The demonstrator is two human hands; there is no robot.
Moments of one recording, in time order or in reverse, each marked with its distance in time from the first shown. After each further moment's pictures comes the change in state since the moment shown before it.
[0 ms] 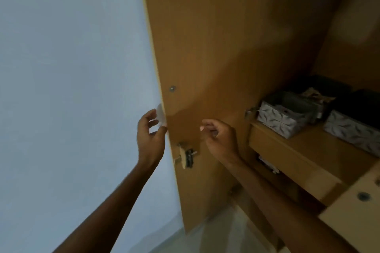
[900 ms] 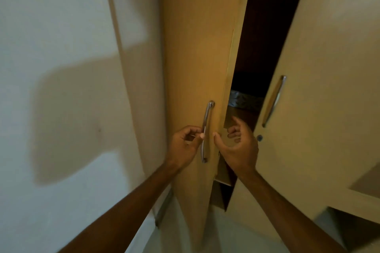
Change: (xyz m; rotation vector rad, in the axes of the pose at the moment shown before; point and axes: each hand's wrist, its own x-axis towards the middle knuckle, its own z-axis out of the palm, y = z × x) left_hand -0.076 0.026 0.132 -0.328 -0.968 0.159; right_hand -0.123 0.003 -0.112 -0.456 0.859 0.059
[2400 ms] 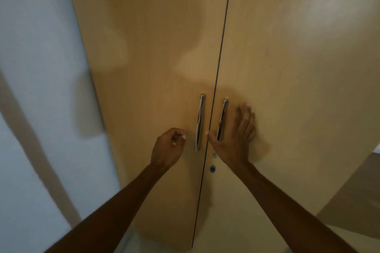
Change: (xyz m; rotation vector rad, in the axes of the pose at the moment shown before) left_hand 0.157 -0.041 0.171 0.291 0.049 0.000; right_hand 0.187 0.158 -0.058 -0.577 0.027 -0.087
